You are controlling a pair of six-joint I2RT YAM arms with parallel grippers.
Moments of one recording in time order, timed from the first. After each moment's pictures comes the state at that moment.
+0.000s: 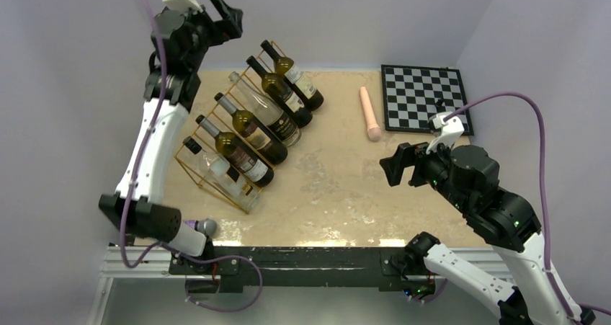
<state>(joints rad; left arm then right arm) -0.17 1.61 1.84 -0.15 -0.01 -0.36 0.64 0.67 1.24 -0.95 0.22 0.32</state>
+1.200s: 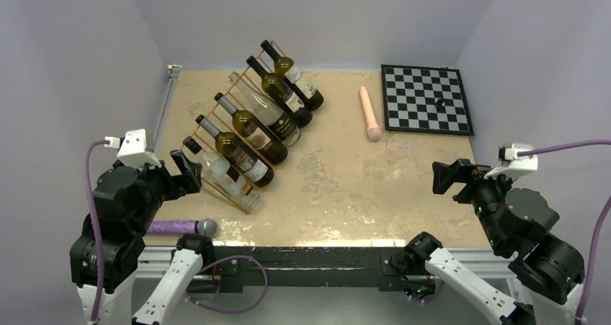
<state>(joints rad) -0.17 0.55 1.31 -1.15 -0.13 -0.30 0.64 0.46 1.30 -1.09 0.62 0.33</state>
